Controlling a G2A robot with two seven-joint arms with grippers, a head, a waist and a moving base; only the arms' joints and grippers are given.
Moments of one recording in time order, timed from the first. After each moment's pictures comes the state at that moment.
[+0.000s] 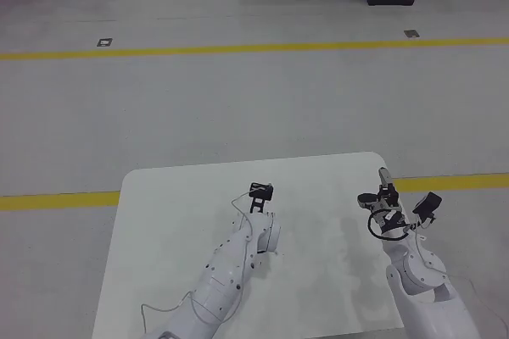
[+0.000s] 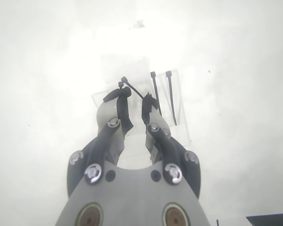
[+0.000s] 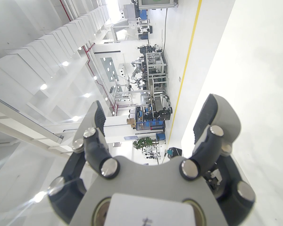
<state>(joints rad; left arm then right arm) 1.07 -1.81 -1.01 -1.07 1.57 0.34 -1.04 -1.73 -1.15 1.60 -1.80 0.42 0.00 0.00</state>
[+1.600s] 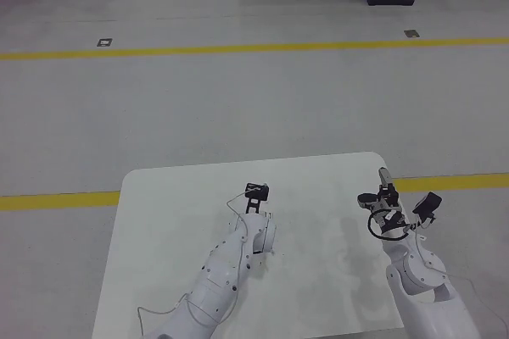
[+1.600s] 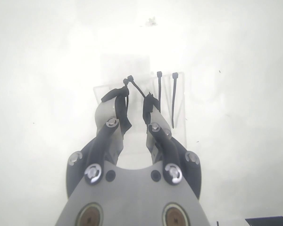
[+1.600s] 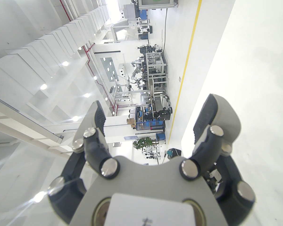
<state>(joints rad) 1.09 -1.80 -1.03 -1.10 1.57 0.34 -1.06 -1.73 -1.15 1.60 -1.80 0.42 0.00 0.00</state>
